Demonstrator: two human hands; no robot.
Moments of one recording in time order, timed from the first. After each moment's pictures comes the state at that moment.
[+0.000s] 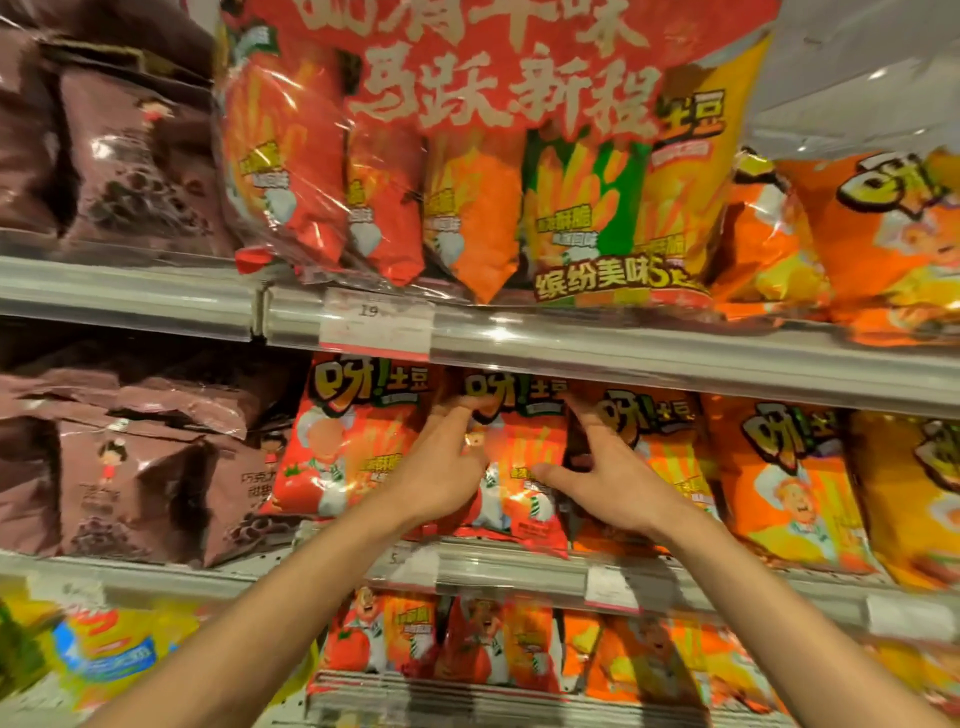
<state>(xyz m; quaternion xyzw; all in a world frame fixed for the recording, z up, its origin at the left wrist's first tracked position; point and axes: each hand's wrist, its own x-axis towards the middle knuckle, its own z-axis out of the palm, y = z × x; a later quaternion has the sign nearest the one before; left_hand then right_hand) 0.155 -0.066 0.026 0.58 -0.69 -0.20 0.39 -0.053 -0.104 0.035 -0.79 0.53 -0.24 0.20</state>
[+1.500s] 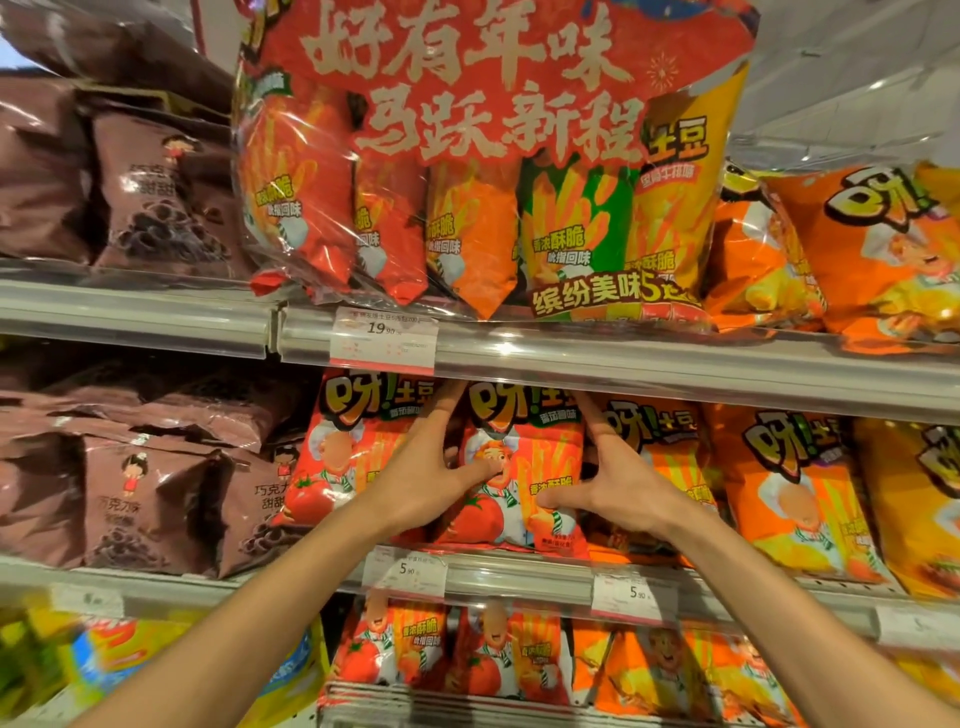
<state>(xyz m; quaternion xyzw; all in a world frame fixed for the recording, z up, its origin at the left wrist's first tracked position) 0.178 -0.065 0.021 0.52 -0.69 -0.23 0.45 -0.060 -0.102 0.043 -0.79 0.47 -0.27 0.30</state>
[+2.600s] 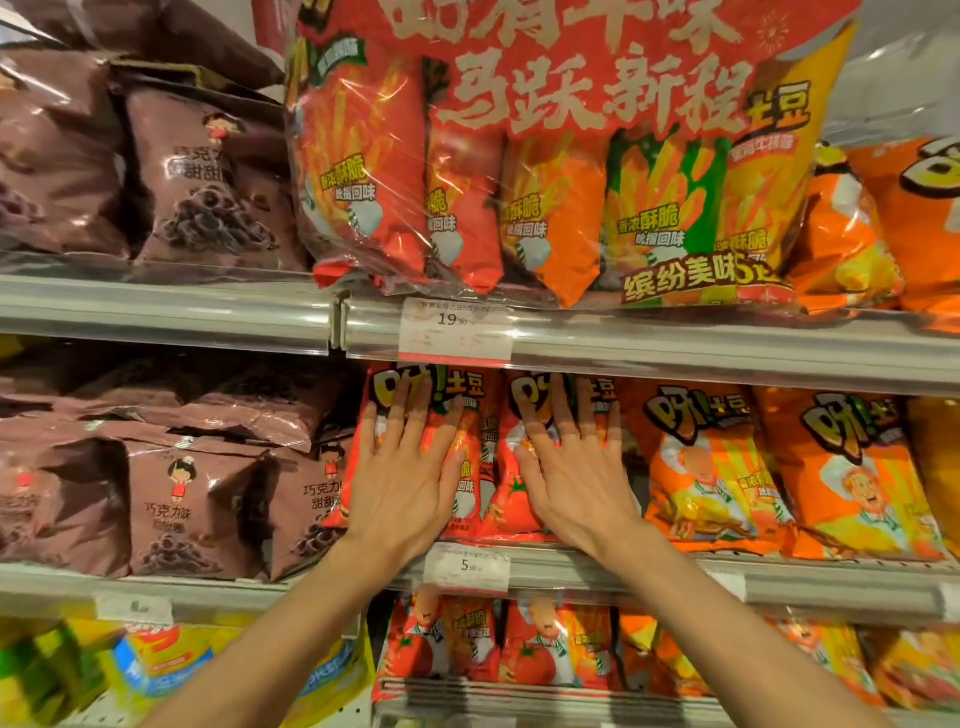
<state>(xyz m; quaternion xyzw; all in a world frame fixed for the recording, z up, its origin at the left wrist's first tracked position) 0.248 -0.065 -0.024 0.65 -0.68 0.25 0.23 0.042 -0.109 -0.011 -0.81 0.52 -0.21 -0.17</state>
